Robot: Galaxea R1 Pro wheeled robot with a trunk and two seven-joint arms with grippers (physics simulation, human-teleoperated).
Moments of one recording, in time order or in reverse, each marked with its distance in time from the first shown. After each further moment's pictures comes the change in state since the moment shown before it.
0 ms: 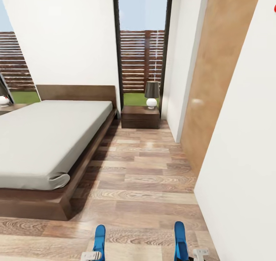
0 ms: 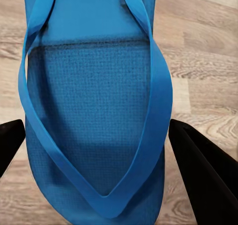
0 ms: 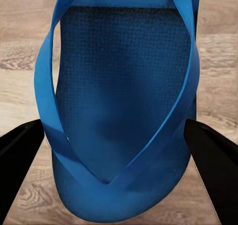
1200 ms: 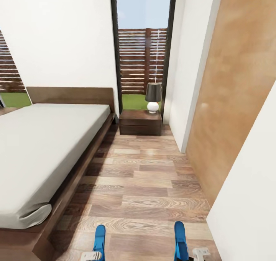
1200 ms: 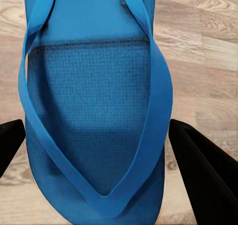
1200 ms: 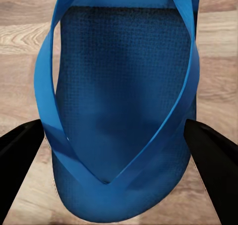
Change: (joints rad) left arm 0.000 0.000 -0.001 0.000 -0.001 0.000 0.000; right arm 0.000 0.000 0.000 0.000 0.000 0.000 0.000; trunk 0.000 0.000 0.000
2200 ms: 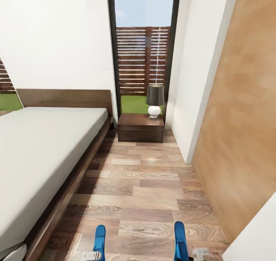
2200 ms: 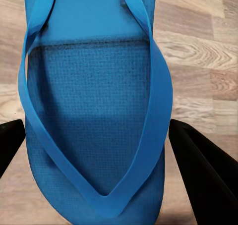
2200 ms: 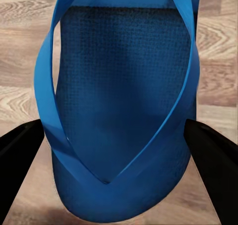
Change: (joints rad) left arm 0.000 0.000 -0.001 0.001 0.001 0.000 0.000; right arm 0.000 0.000 0.001 0.000 0.000 0.000 0.000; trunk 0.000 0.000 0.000
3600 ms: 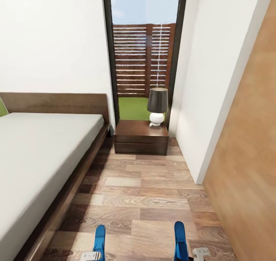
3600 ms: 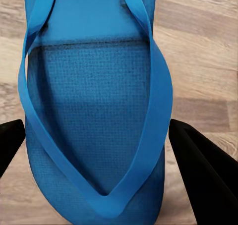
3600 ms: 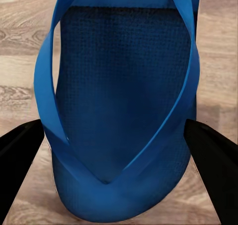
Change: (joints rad) left arm 0.000 0.000 0.000 0.000 0.000 0.000 0.000; right arm 0.000 0.000 0.001 0.000 0.000 0.000 0.000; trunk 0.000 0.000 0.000
